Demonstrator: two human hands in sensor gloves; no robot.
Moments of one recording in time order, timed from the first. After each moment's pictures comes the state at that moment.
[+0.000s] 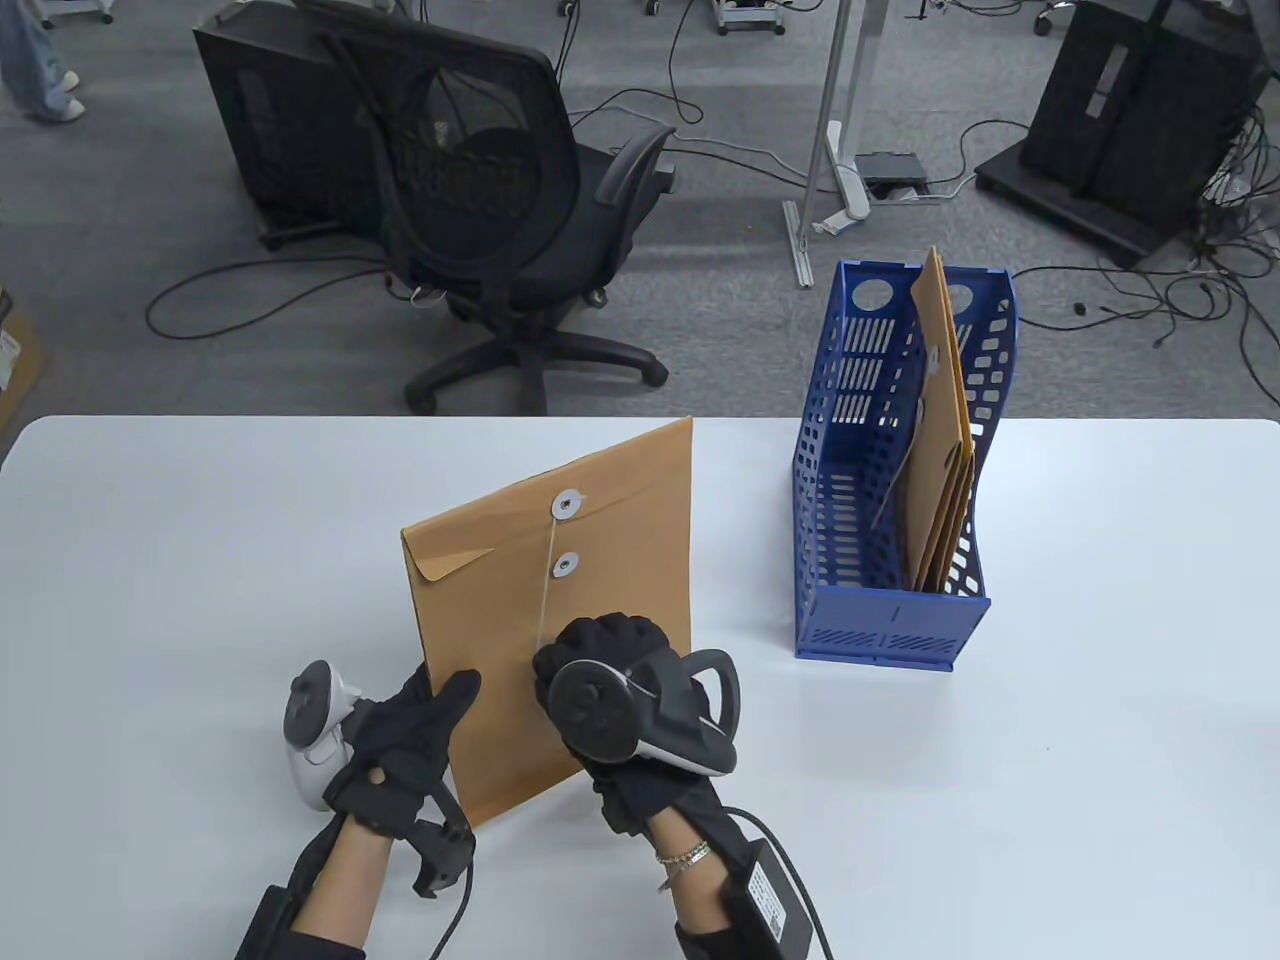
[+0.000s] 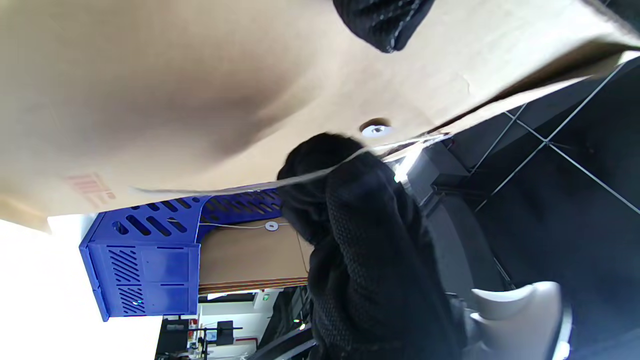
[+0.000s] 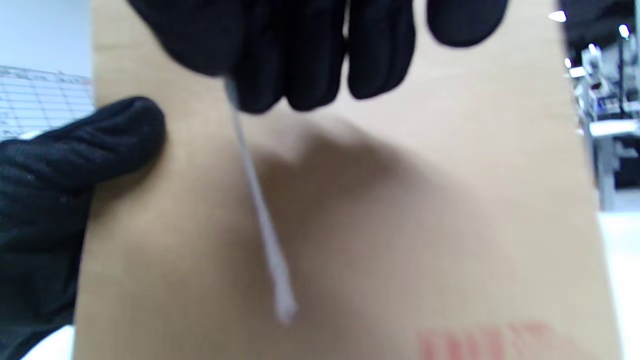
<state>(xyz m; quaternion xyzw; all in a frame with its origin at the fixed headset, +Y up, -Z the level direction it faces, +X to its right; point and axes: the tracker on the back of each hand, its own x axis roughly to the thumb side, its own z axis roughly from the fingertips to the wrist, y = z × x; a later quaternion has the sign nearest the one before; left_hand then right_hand) -0.237 -0.733 -0.321 -0.08 -0.24 0.76 0.61 -0.011 -0.610 -0.298 0.24 -0.04 0.96 0.14</state>
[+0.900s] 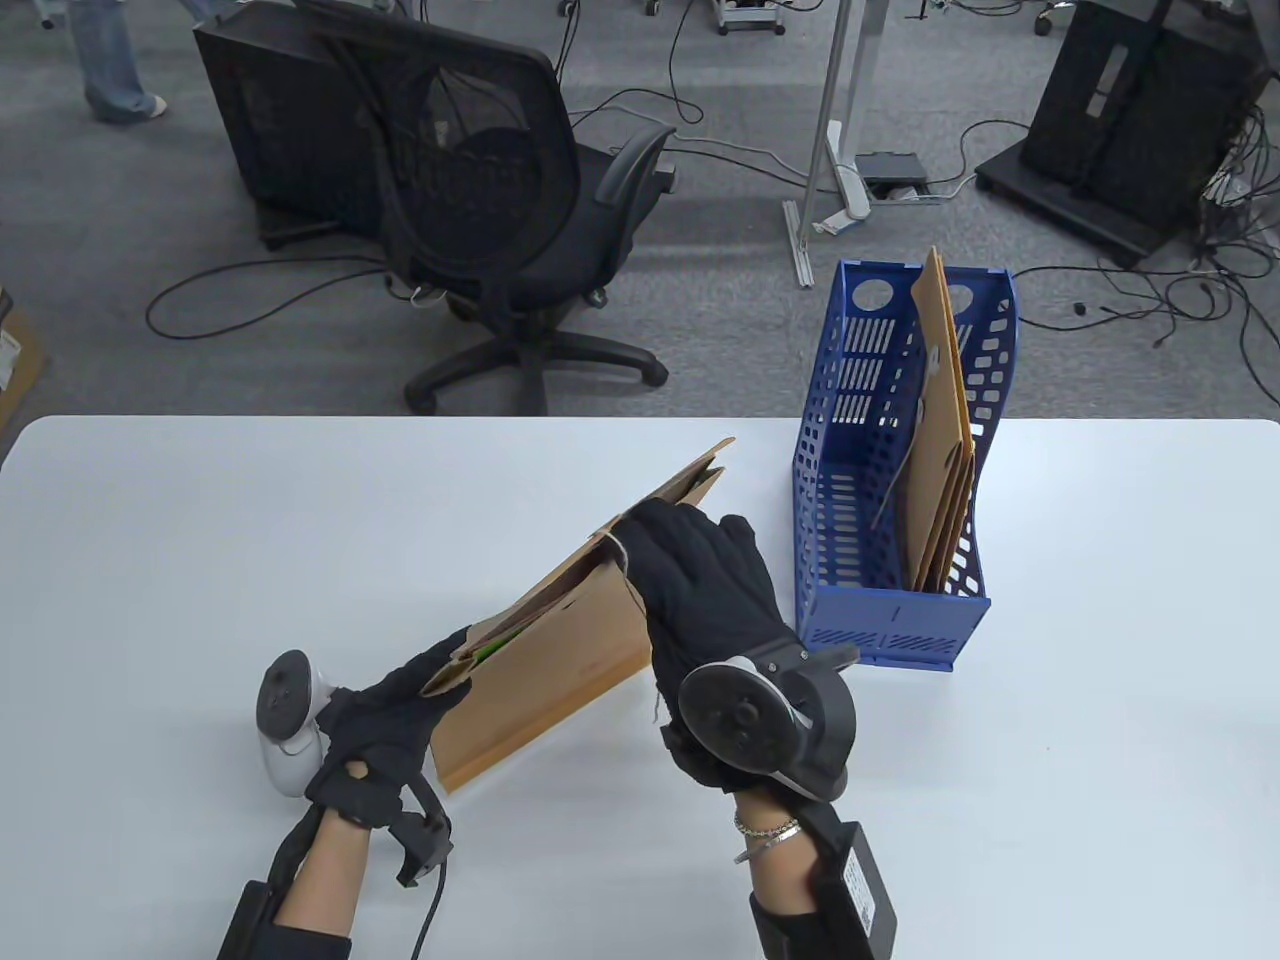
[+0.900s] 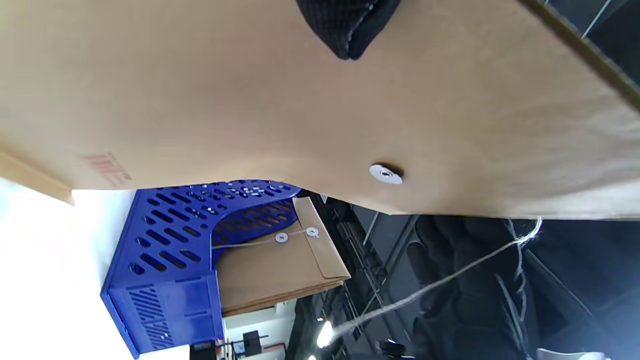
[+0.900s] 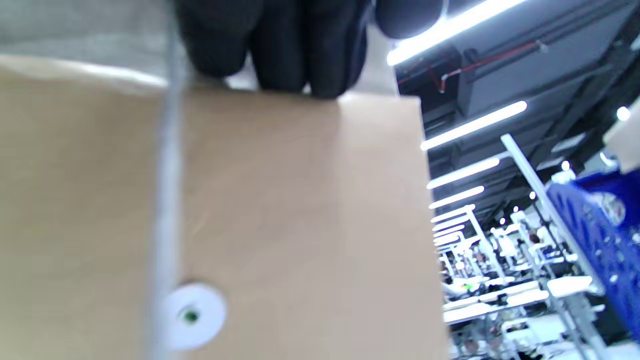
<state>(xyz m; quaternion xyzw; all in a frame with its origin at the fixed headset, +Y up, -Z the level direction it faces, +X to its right) -0.254 -0.717 -0.323 -0.04 -0.25 0.70 0.67 0.053 -0.529 -0.277 0.17 -0.34 0.91 0.19</state>
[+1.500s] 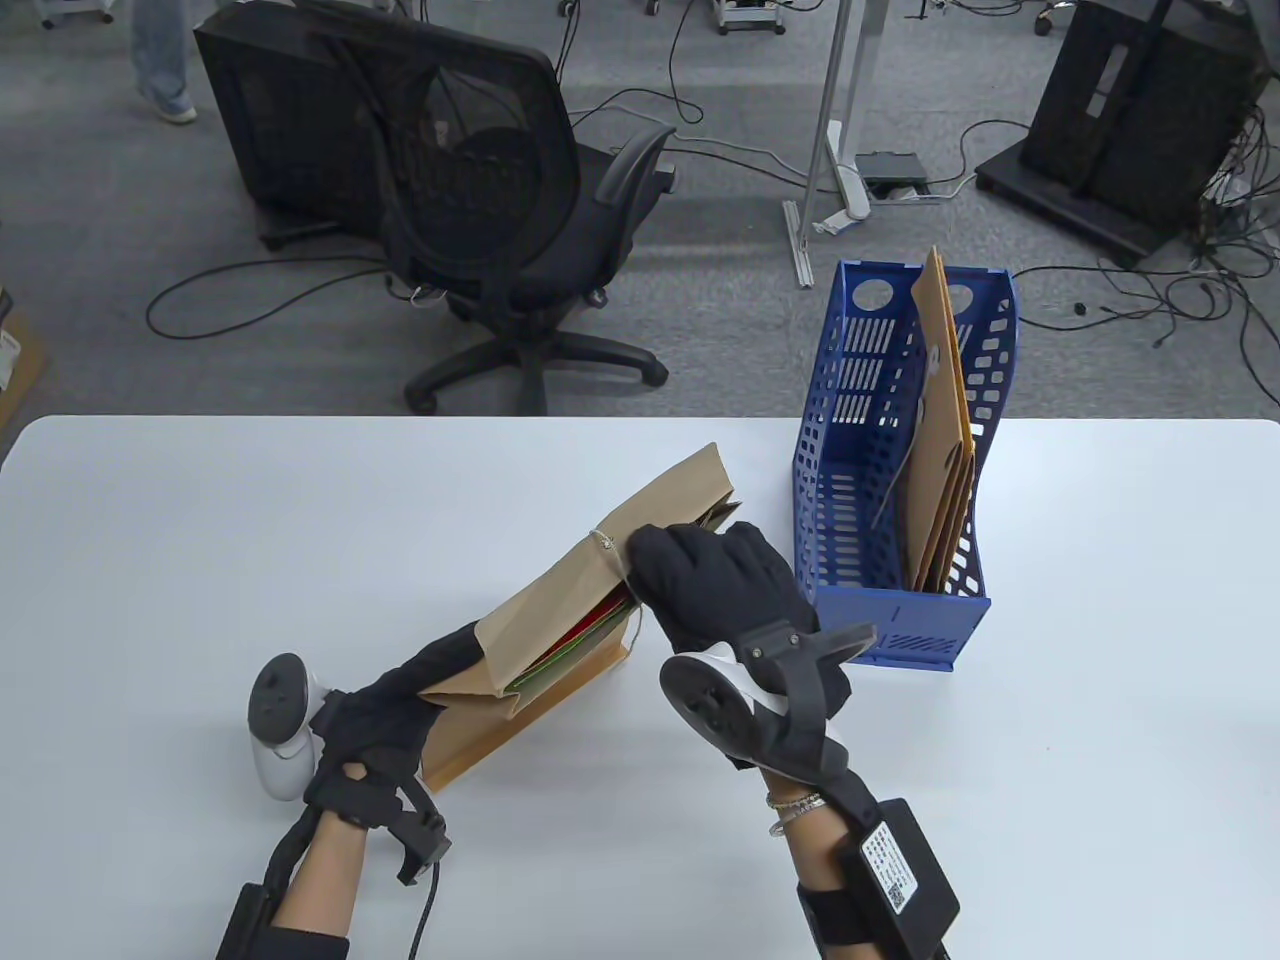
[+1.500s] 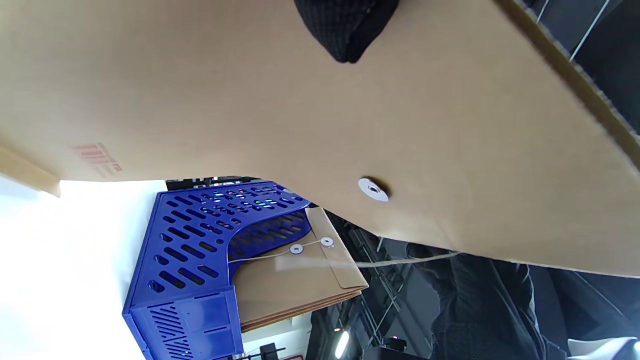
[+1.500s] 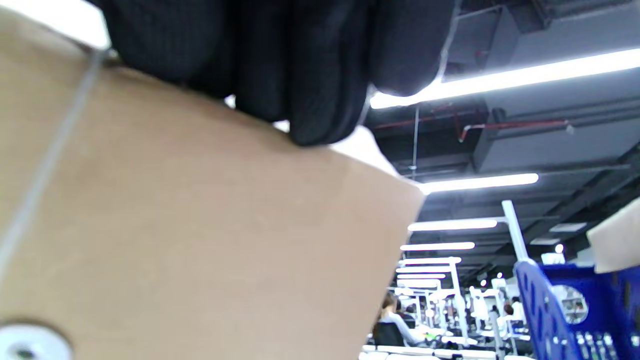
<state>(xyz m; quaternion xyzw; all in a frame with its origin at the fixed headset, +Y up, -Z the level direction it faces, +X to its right) -0.258 -0.722 -0.323 -0.03 -0.24 0.69 0.69 0.047 -0.532 -0.284 0.16 -0.38 0.91 0.05</state>
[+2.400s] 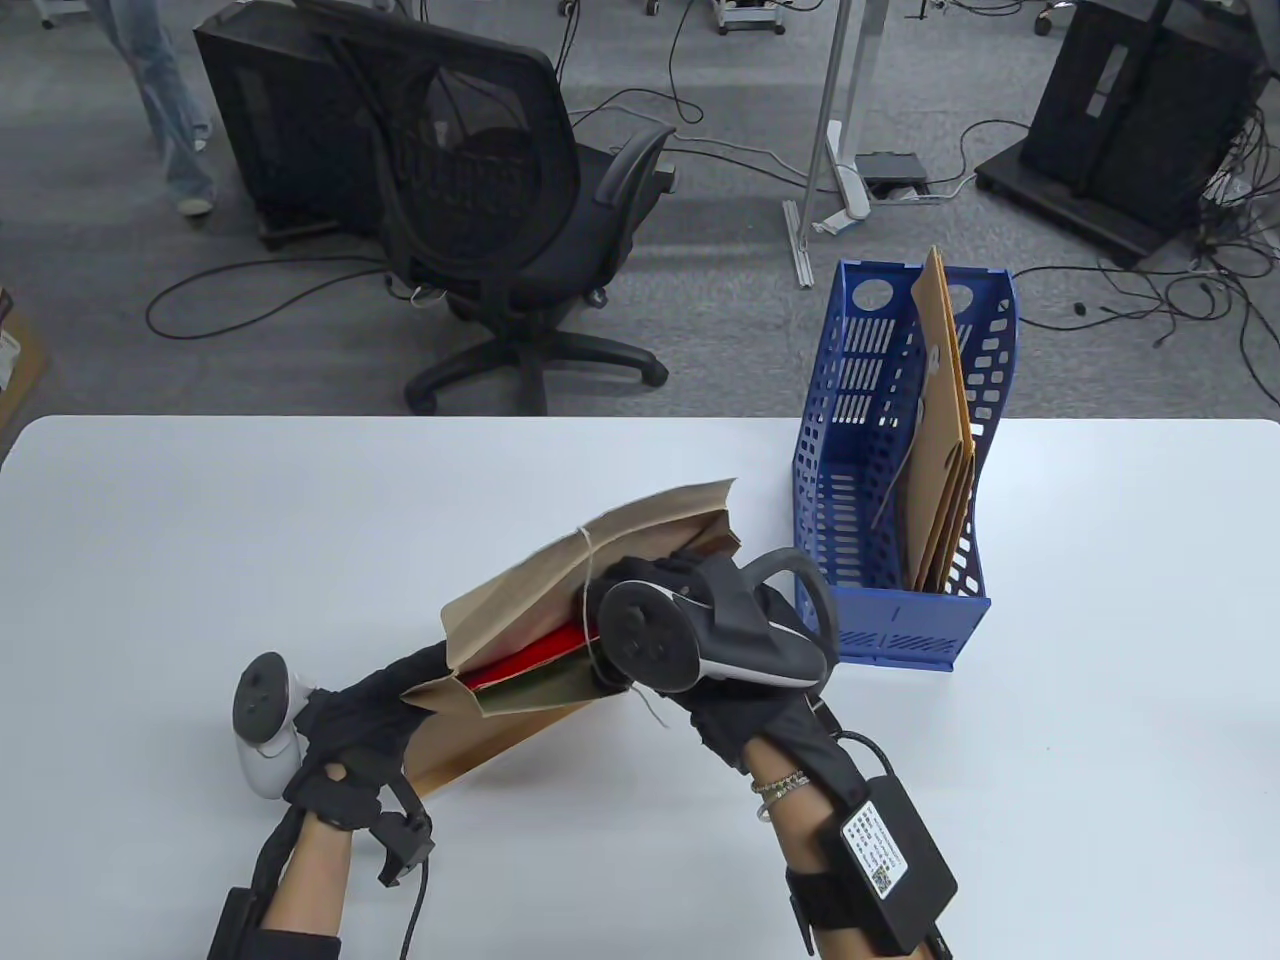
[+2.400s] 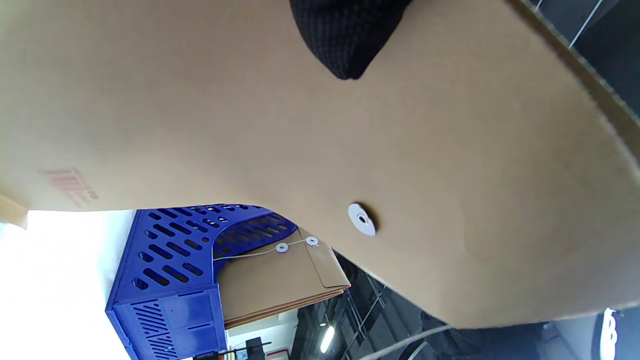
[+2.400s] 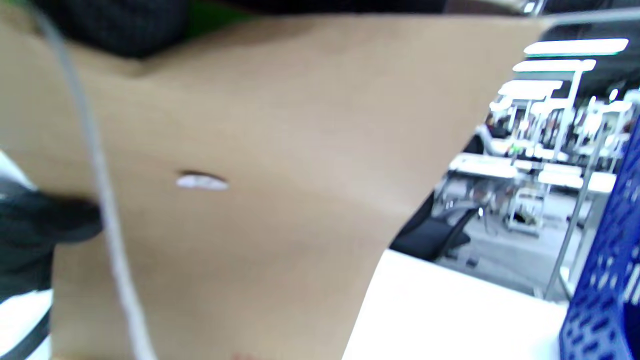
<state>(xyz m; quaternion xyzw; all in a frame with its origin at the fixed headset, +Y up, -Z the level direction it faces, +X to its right) -0.269 -0.718 -0.323 -0.04 -0.26 0.70 0.67 0.014 -0.518 -0.306 0.30 -0.01 0.95 -0.01</state>
